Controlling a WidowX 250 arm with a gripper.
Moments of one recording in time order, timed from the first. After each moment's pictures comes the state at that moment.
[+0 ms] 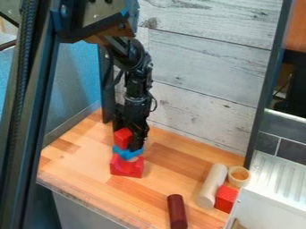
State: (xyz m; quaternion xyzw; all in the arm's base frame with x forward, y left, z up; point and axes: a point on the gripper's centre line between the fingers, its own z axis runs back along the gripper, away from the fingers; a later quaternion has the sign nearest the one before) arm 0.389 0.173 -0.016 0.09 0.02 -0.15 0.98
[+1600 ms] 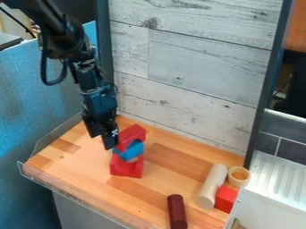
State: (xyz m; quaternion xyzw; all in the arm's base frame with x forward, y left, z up) arm 0.326 0.186 0.021 -0.03 -0.07 -0.17 0.98
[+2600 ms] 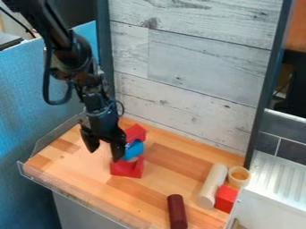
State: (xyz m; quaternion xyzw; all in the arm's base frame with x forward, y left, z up) arm 0.325 0.178 -0.005 0.02 -0.11 0.02 0.99
